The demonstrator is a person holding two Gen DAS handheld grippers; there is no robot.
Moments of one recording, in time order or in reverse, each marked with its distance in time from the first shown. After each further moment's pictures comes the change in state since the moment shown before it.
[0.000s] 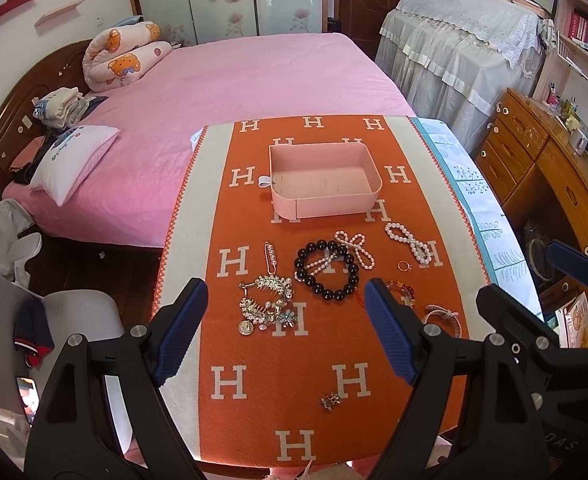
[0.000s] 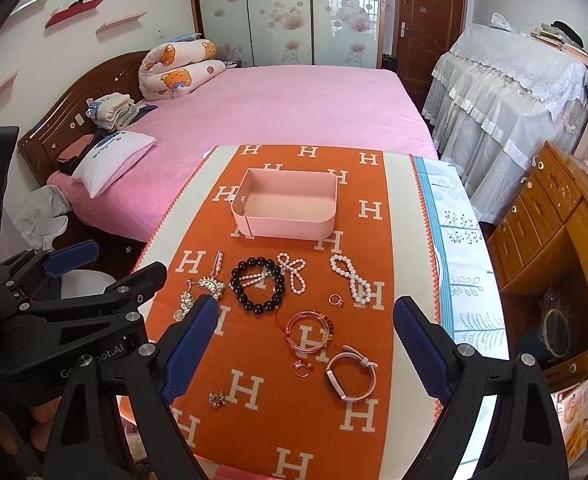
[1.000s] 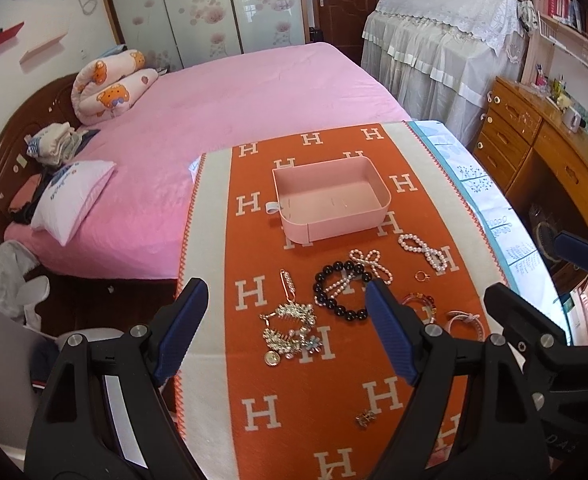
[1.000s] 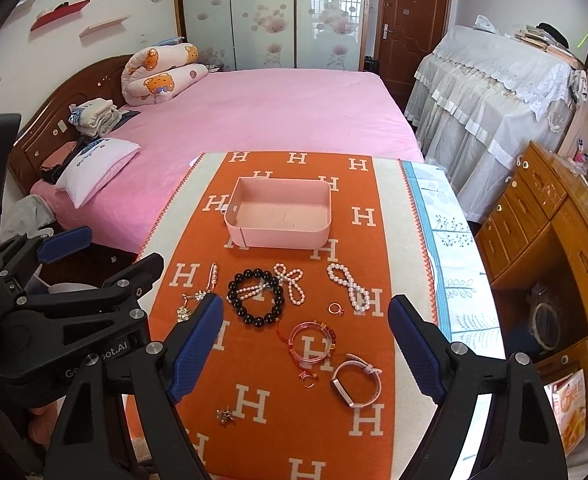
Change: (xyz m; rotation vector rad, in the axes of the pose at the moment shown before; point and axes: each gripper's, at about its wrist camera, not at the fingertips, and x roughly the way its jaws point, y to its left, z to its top) left arm -0.003 0.016 0.025 0.081 -0.104 -0.040; right arm 0.004 0.023 0.014 0.014 -0.016 -0.074
